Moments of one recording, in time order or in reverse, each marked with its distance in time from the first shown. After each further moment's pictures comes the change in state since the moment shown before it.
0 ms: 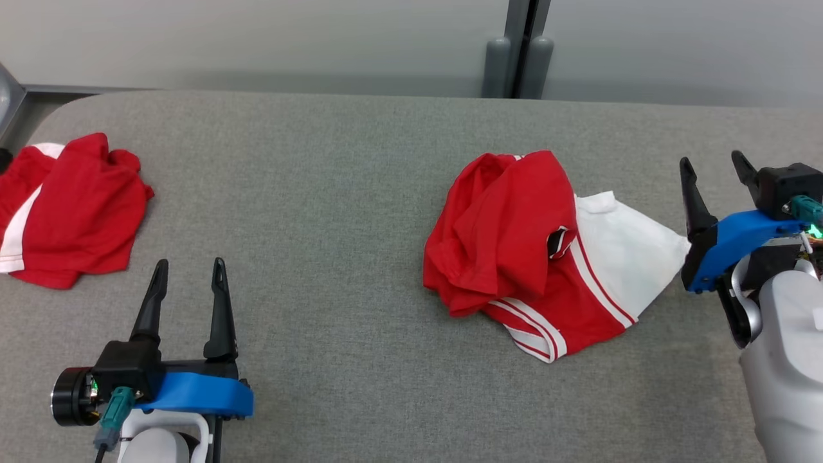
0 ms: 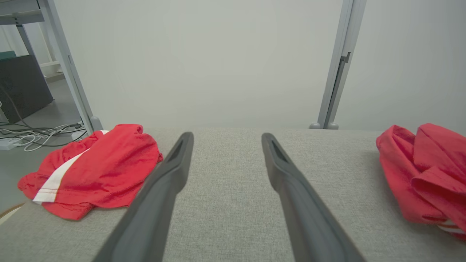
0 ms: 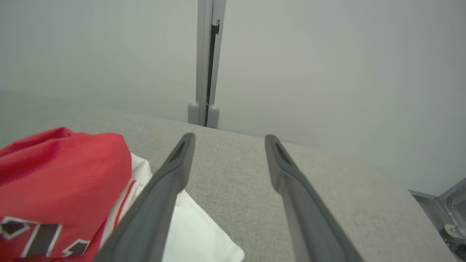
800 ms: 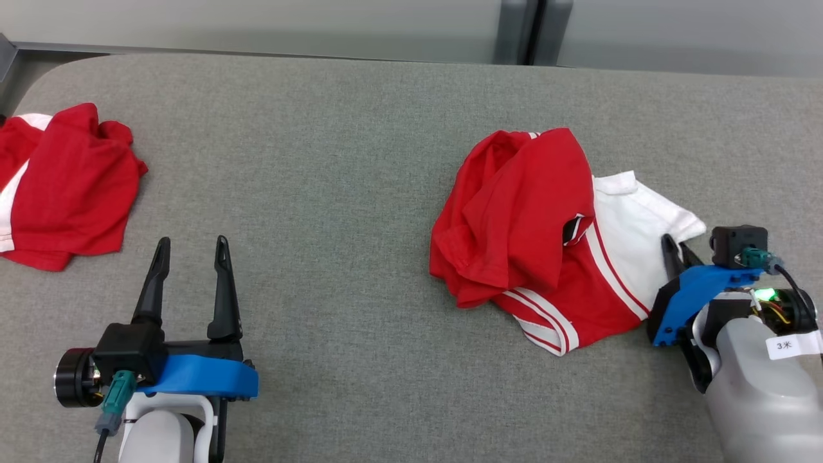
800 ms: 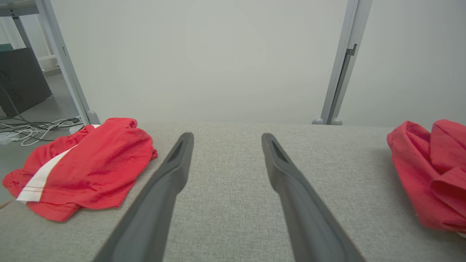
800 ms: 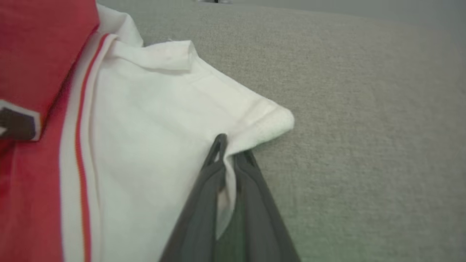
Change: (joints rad) left arm -0.051 -0.027 0.010 -0.006 0.016 -0.009 0.000; right arm -0.057 0.026 0.022 0.422 0.065 -0.001 -0.057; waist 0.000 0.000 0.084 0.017
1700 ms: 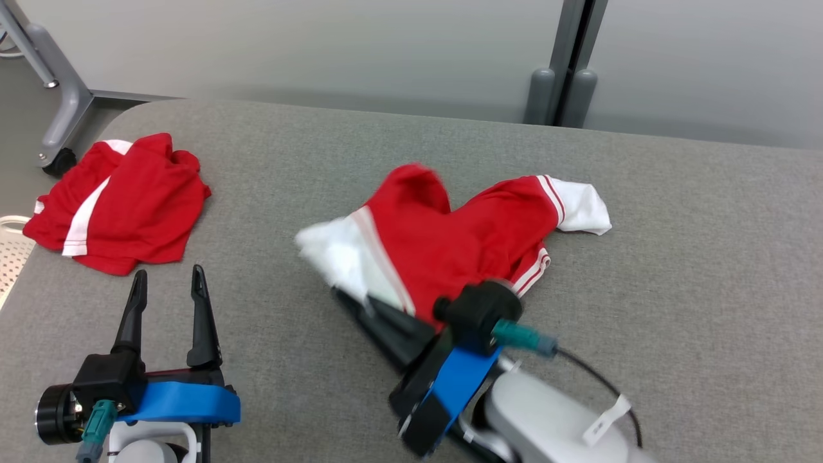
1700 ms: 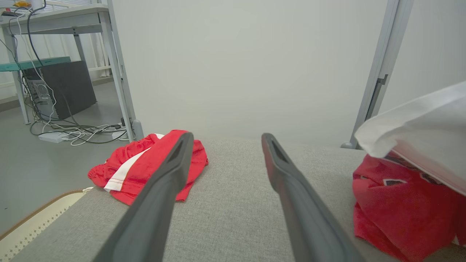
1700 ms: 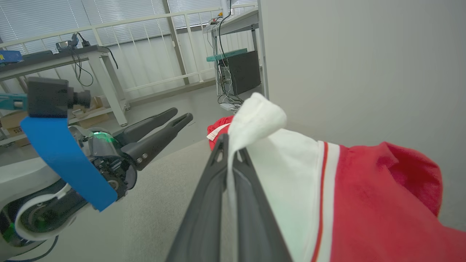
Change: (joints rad) left arm 0.069 -0.005 0.065 -0.014 0.000 -0.004 0.000; right arm 0.075 0.119 0.923 -0.650 0.505 0.001 -0.092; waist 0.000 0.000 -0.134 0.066
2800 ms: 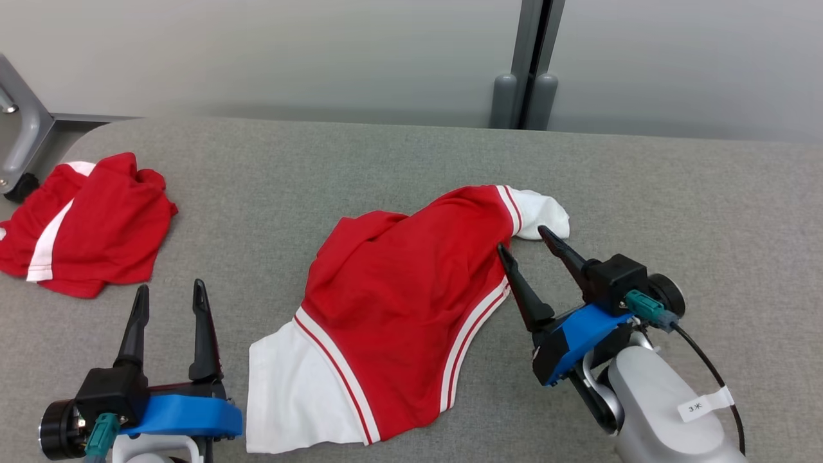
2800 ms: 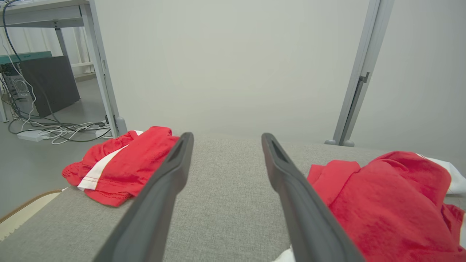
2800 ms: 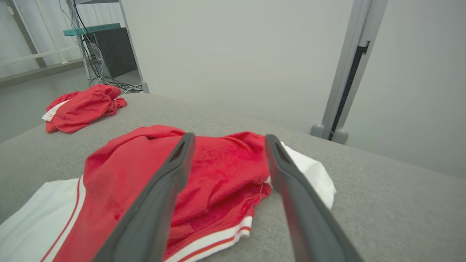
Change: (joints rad) left arm 0.037 -0.008 0.001 -0.009 -0.008 0.010 0.000; right arm 0.115 -0.039 -0.473 0.165 -0.311 0.000 -0.005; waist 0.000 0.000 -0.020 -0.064
